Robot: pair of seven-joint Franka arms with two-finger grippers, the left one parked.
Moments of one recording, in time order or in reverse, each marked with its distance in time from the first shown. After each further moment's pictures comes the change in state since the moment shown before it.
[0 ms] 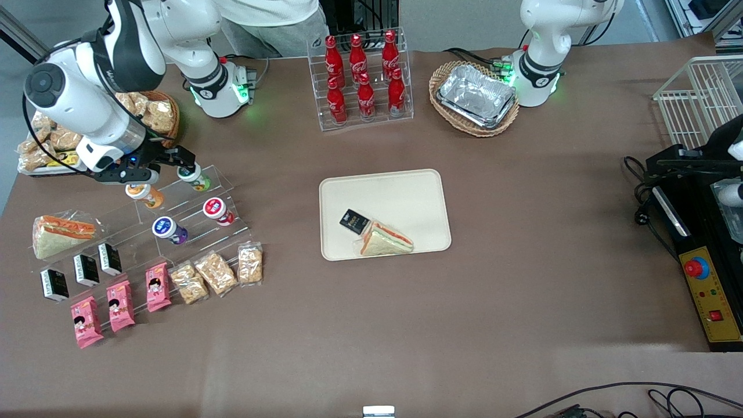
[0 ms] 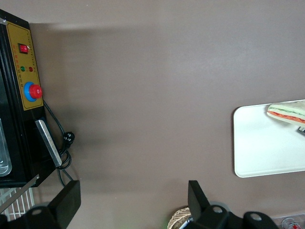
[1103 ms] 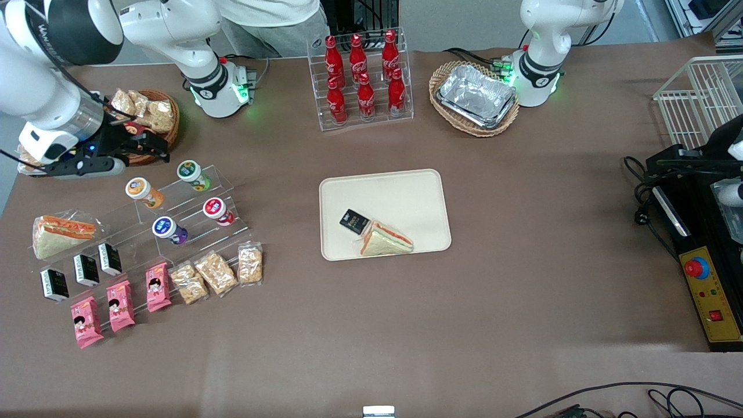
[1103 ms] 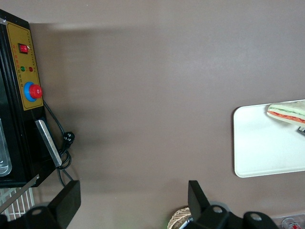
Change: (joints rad) arm 0.001 0.040 -0.006 0.322 0.001 -0.302 -0.074
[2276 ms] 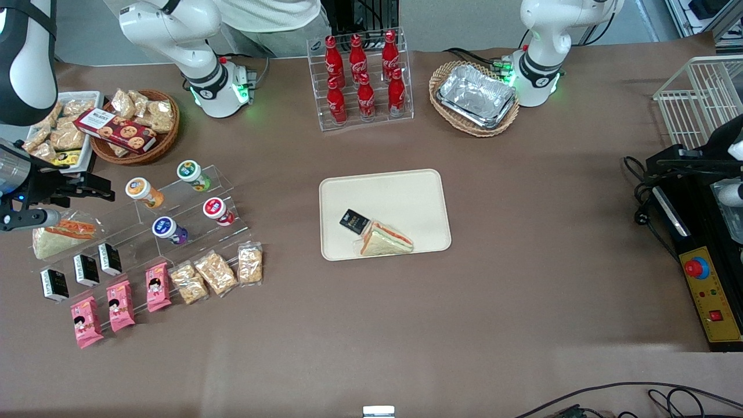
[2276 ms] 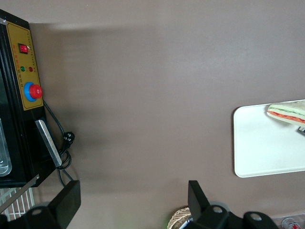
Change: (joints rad) arm -0.022 0.349 -0.138 0.438 -0.017 -0.127 -0.229
